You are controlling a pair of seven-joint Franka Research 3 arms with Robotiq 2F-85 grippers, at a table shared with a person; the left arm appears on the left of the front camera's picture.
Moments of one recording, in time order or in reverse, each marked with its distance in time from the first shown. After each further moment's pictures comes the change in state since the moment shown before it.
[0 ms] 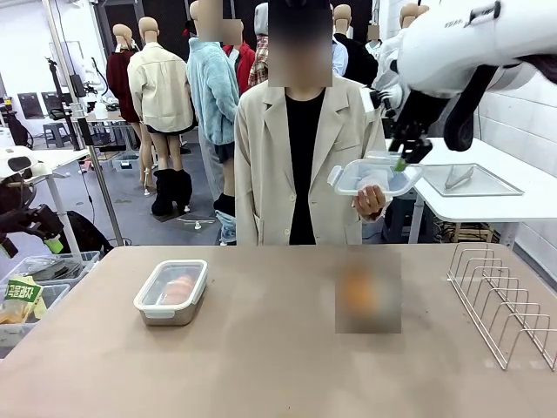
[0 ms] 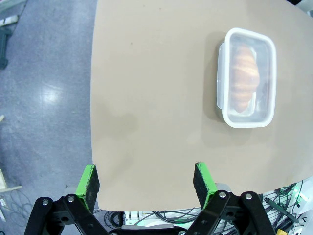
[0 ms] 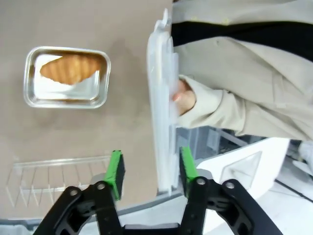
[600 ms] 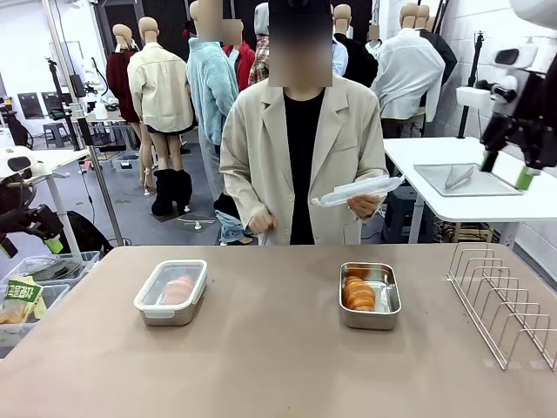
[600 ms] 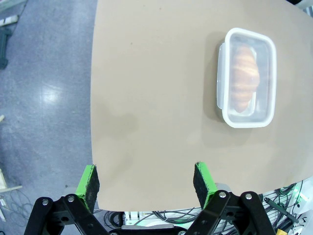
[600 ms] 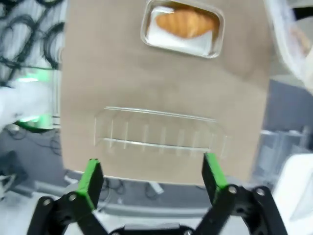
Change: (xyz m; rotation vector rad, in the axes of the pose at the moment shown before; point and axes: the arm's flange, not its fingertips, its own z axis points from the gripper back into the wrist) left arm 0.000 0.000 0.000 0.000 0.000 0.000; right arm -0.138 0.055 0.036 0.494 -0.101 -0.077
